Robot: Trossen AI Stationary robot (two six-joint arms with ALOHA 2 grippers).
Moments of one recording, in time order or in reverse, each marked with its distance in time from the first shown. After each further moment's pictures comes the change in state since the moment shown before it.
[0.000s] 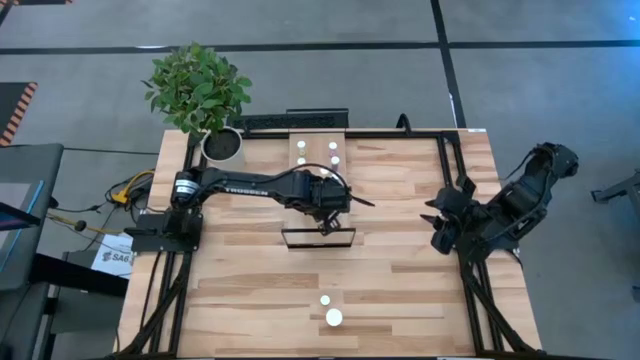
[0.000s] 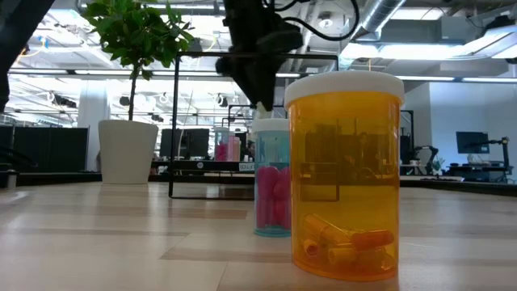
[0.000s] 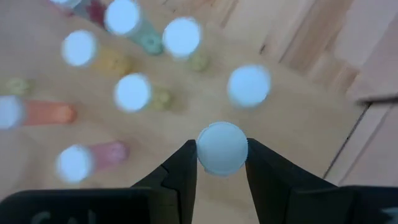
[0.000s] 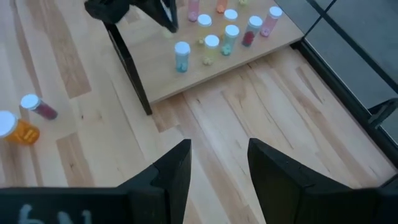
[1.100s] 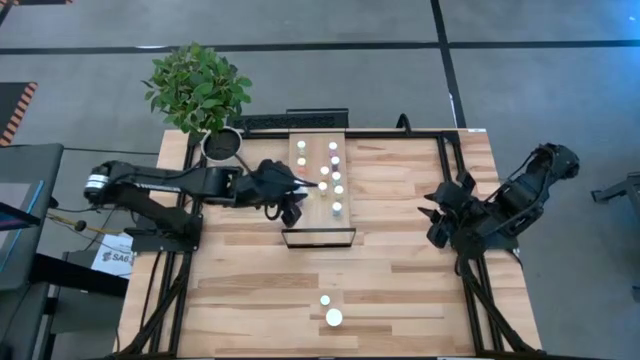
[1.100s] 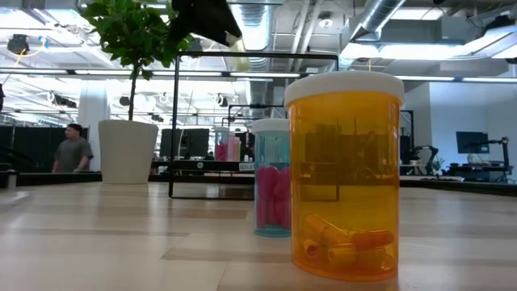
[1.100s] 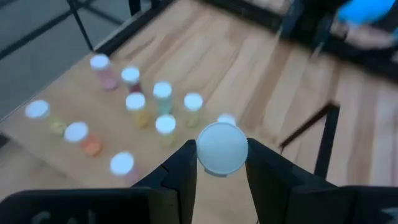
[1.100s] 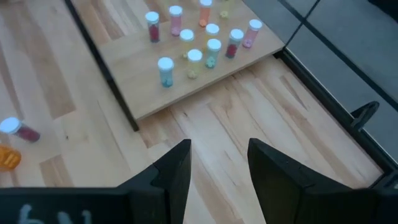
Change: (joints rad) left arm -0.043 -0.667 -0.606 0.508 -0.044 0.034; right arm -0.044 0.000 0.000 0.002 0.058 0.000
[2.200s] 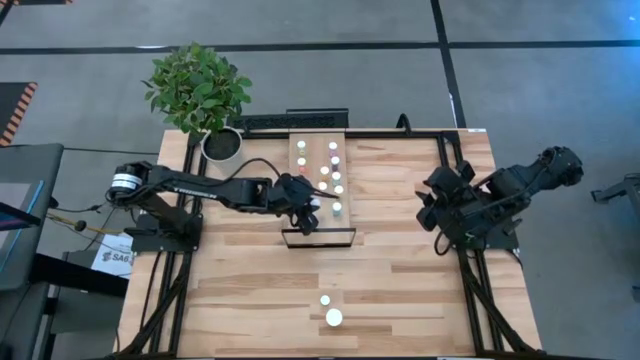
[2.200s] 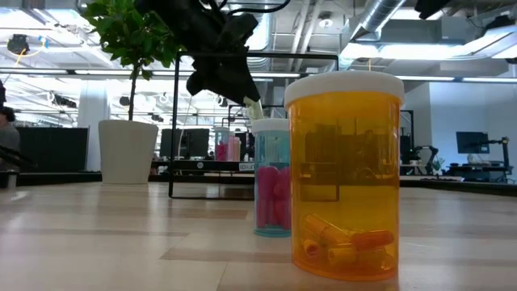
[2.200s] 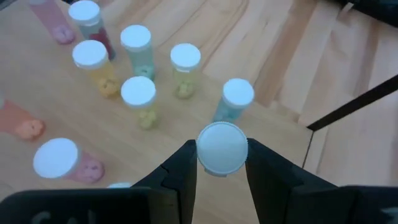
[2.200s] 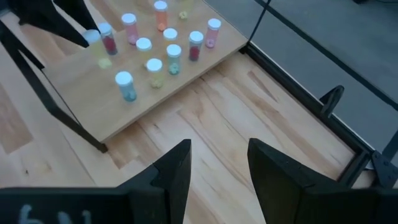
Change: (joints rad) left arm 0.047 0.193 -0.160 0.283 0.098 -0.006; right arm -0.184 0.001 0.000 0.011 -0.002 -0.027
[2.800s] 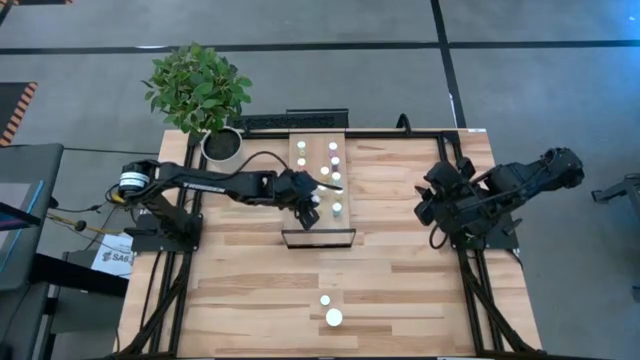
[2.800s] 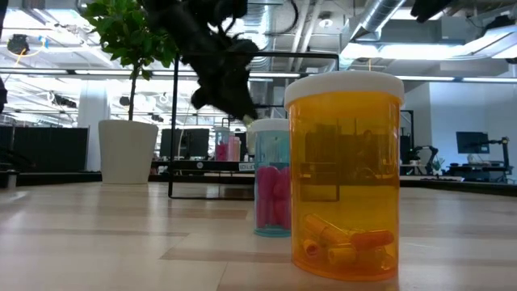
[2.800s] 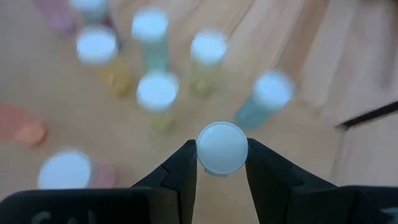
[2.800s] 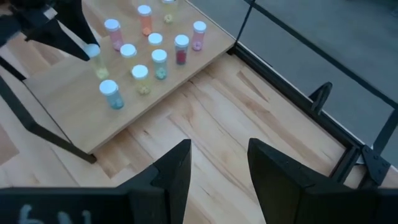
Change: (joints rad) left arm 0.077 0.054 0.003 0.016 0.089 0.060; right arm -0.057 0.000 0.000 0.002 0.008 -0.001
